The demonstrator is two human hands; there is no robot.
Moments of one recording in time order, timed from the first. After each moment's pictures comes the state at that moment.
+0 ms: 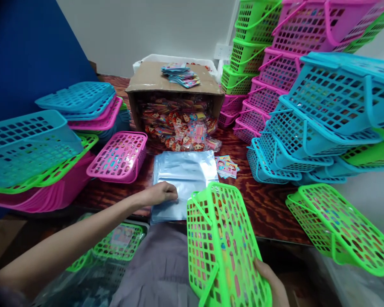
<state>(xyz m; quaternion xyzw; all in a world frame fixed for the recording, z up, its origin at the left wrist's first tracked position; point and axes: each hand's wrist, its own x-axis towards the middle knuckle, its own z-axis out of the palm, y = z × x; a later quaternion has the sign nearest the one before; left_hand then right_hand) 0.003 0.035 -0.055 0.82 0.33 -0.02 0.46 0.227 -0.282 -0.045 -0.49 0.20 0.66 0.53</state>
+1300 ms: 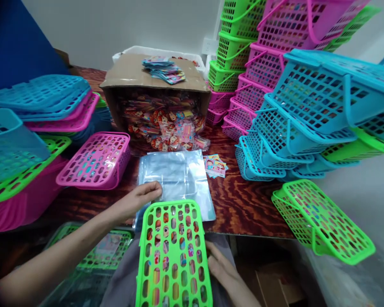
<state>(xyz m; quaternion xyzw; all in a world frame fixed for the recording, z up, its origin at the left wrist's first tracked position) 0.001 0.011 -0.016 0.69 0.33 0.16 0.62 0.197 -0.241 -0.043 -0.58 -0.17 0.64 0.47</state>
